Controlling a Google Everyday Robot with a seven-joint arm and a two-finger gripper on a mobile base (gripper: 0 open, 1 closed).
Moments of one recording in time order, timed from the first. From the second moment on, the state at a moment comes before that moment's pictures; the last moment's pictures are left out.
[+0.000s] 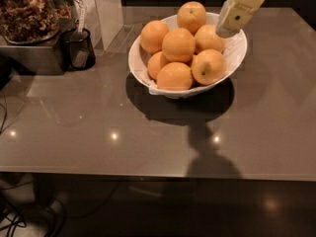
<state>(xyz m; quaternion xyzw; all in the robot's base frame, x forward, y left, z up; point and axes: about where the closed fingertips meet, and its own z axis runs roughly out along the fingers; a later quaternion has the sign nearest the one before) 0.507 -0.116 1.117 -0.63 0.70 -0.08 0.32</state>
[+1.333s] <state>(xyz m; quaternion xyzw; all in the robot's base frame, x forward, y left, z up) 0.566 -0.131 1.150 -0.63 0.69 -0.13 0.33</state>
